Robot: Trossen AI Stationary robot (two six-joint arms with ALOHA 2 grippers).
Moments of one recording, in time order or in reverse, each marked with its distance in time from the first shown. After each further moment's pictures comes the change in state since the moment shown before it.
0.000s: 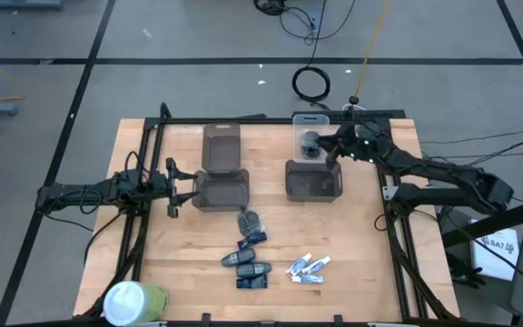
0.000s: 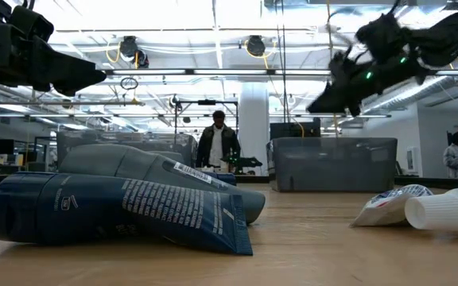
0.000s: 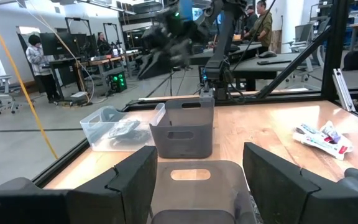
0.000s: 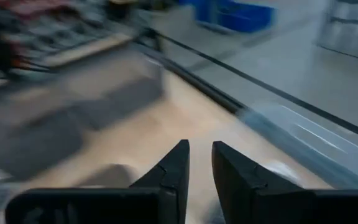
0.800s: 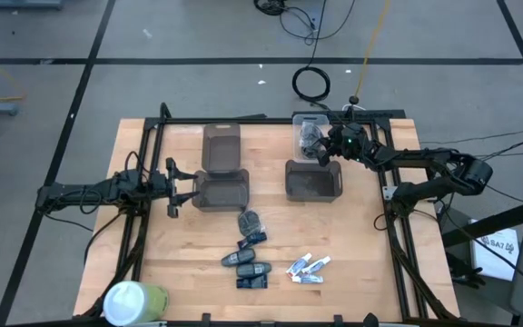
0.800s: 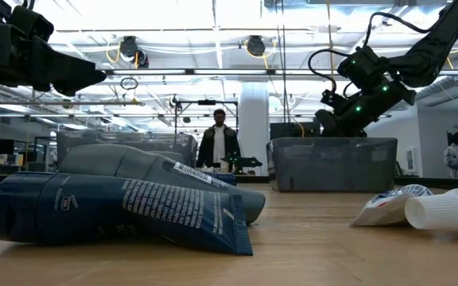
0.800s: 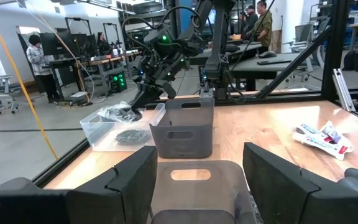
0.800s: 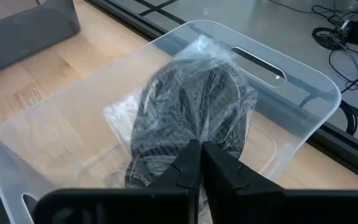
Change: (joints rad) left arm 0.000 0.000 0.000 0.000 0.000 0.000; right arm -0.051 0.310 0.000 0.071 0.235 -0.049
